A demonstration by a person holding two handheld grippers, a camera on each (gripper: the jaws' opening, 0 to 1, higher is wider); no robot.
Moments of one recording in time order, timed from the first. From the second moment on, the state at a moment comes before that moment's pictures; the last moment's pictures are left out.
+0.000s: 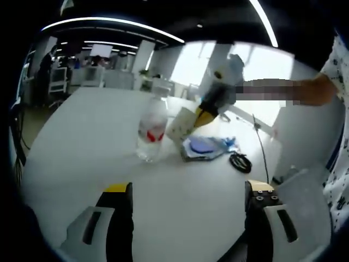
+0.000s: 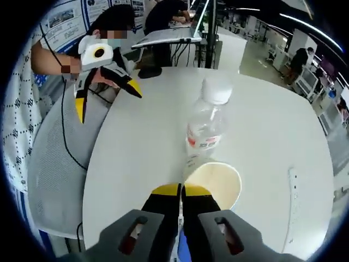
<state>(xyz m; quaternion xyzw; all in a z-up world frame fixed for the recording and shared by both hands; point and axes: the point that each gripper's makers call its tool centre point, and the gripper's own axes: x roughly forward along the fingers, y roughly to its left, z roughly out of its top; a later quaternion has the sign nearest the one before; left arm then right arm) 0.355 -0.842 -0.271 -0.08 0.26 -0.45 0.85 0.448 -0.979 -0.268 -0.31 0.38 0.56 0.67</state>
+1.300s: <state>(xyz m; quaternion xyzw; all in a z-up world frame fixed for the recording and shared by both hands) 0.351 -0.831 -0.278 -0.09 0.26 -0.43 0.86 0.456 -0.983 -0.303 -0.56 0.35 0.59 0.46</state>
